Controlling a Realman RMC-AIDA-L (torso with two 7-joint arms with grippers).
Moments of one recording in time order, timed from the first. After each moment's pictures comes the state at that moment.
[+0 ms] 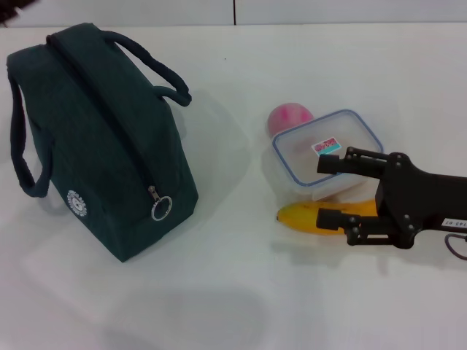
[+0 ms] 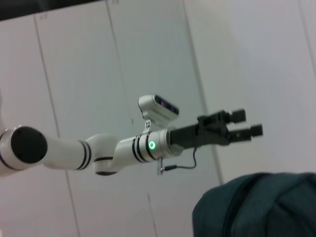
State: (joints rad) left arm -0.39 -2.01 0.42 0.89 1.65 1.64 -1.79; right arm 0.51 2.02 -1.04 -0.43 -1.52 -1.78 1.08
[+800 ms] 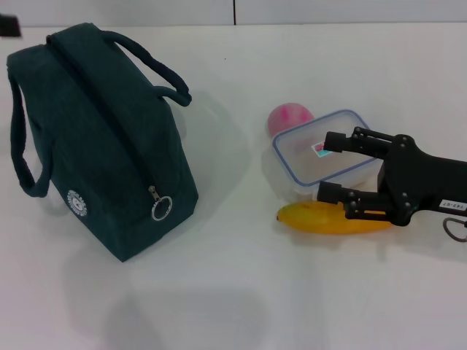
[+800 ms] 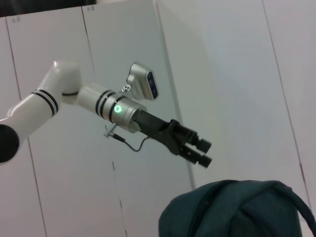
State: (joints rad) left arm -0.43 -1.94 0.62 1.59 2.16 1.79 -2.76; right arm 0.51 2.01 -1.04 -0.42 -1.47 -1.72 1.07
